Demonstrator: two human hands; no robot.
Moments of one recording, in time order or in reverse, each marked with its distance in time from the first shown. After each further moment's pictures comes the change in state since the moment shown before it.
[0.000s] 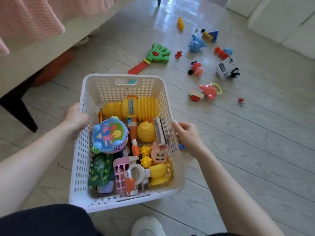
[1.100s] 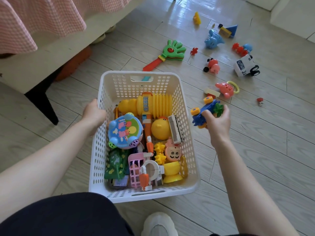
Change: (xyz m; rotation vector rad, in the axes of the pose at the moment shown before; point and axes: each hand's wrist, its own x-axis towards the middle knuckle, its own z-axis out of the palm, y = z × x) left_hand -0.004 -0.003 0.000 0.020 -0.050 -0.020; right_hand 0.018 -0.010 -0.019 0.305 0.440 -0.077
